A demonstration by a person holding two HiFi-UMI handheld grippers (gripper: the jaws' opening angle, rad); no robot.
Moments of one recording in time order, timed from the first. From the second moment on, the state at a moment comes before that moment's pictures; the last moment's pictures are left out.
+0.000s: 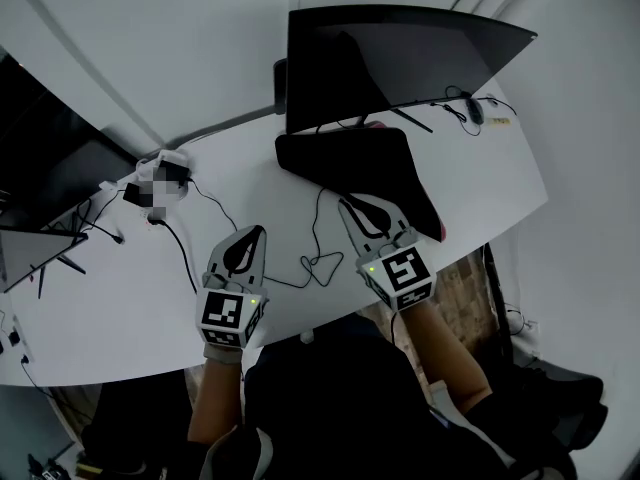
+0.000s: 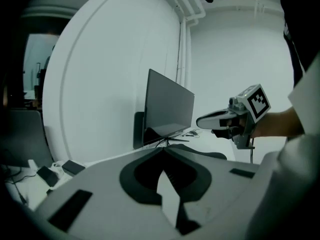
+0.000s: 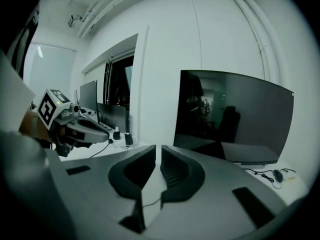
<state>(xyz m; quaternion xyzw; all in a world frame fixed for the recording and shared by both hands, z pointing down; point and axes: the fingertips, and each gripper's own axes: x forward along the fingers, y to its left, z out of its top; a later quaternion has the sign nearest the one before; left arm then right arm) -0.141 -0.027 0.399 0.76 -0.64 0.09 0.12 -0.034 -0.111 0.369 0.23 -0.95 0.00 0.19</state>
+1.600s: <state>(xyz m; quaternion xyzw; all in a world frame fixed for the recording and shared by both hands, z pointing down) -0.241 0.182 0.324 0.68 -0.73 0.07 0.06 -0.150 0.108 0.329 0.12 -0.98 -0.04 0.14</state>
